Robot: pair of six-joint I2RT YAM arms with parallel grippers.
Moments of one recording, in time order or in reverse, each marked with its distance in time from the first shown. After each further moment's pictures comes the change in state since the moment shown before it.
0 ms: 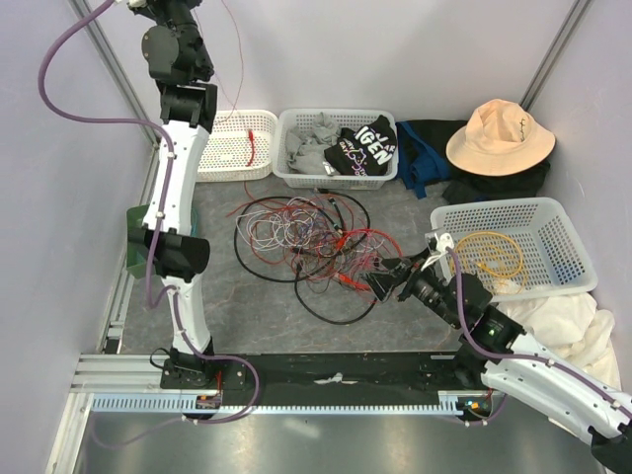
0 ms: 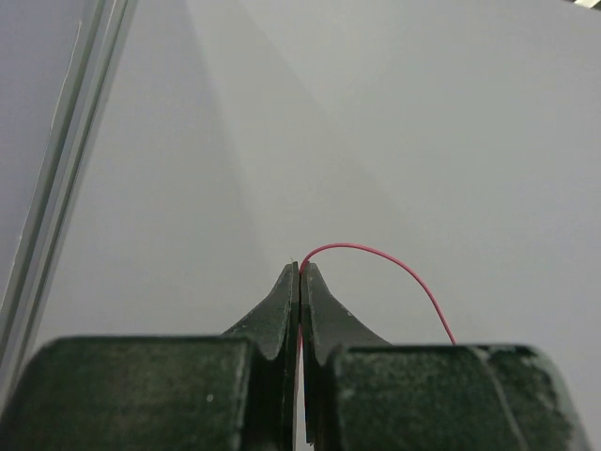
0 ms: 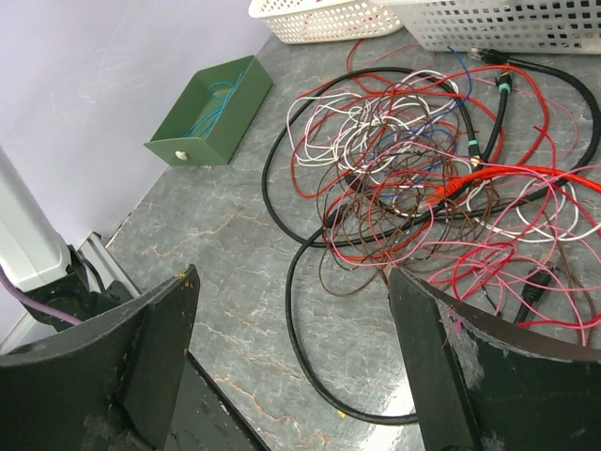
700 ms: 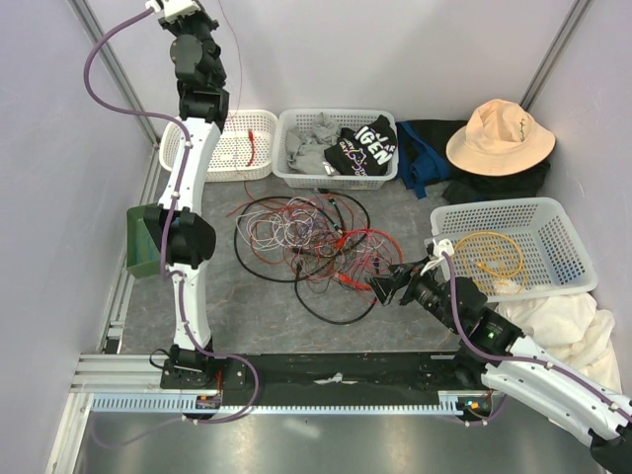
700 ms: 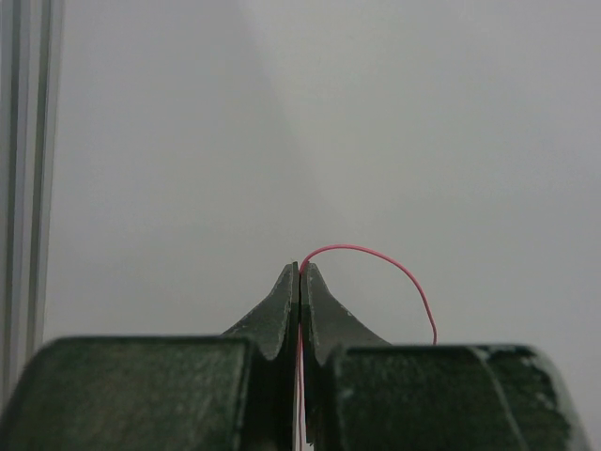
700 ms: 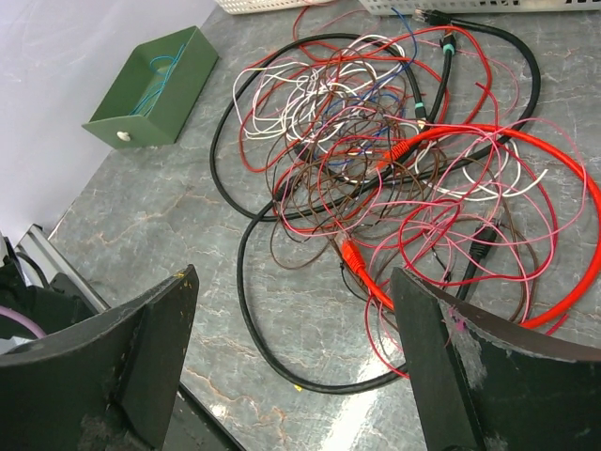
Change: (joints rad) left arm 0.056 0.181 -0.035 0.050 0.031 0.043; right arm 0.000 -0.044 -0.053 -0.078 0.071 -0.024
